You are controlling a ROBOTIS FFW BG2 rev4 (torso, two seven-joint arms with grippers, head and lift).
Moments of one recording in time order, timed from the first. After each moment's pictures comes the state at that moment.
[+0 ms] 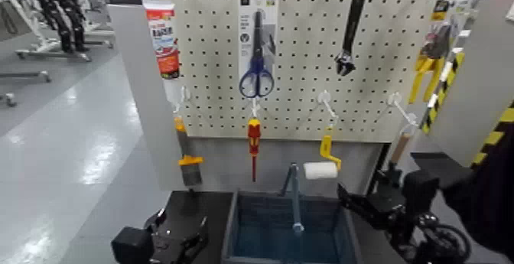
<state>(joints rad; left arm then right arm) 0.23 0.15 -0.15 -1.68 0.12 -0.10 -0.07 0.01 -0.12 -0.06 -1.62 -0.04 0.10 0.38</state>
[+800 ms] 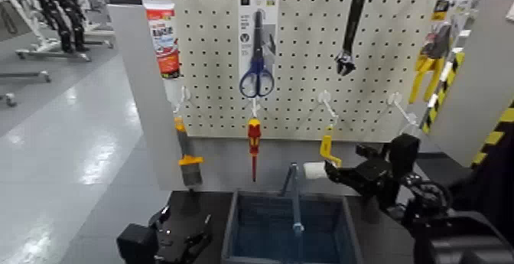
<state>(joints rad) 0.21 0.15 -0.16 -1.66 0.12 -0.11 -0.07 -0.23 -0.20 0.03 -1.39 -0.13 0.09 0.53</state>
